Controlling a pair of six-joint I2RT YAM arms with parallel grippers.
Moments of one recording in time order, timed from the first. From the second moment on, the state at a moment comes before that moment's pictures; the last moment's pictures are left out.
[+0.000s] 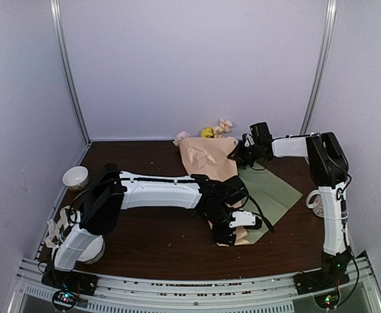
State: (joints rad) left arm -1.18 2.38 1.96 -0.74 0.22 0.53; right arm 0.30 2.27 1.67 -0.12 -0.41 0.73
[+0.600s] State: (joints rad) left arm -1.17 2.39 1.96 -0.74 0.25 0.53; right arm 0.29 2.04 1.27 -0.04 -0.55 0.67
